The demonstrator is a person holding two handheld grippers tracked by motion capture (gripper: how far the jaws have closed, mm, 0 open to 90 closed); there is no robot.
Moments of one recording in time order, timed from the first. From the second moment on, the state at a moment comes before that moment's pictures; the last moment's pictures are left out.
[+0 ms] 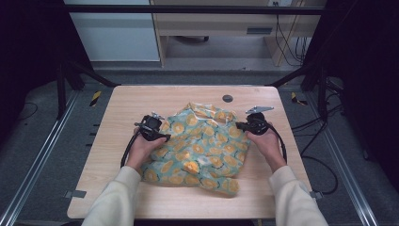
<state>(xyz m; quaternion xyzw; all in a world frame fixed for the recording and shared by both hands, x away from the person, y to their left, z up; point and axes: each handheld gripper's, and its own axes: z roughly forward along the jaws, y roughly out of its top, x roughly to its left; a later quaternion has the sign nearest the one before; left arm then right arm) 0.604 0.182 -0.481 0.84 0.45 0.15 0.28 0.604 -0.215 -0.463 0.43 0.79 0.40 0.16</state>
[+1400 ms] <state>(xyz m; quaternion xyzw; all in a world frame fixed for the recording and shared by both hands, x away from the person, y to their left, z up) 0.571 0.199 -0.422 0.83 0.40 0.23 0.32 0.566 -0.232 -0.407 0.41 0.76 0.47 0.21</state>
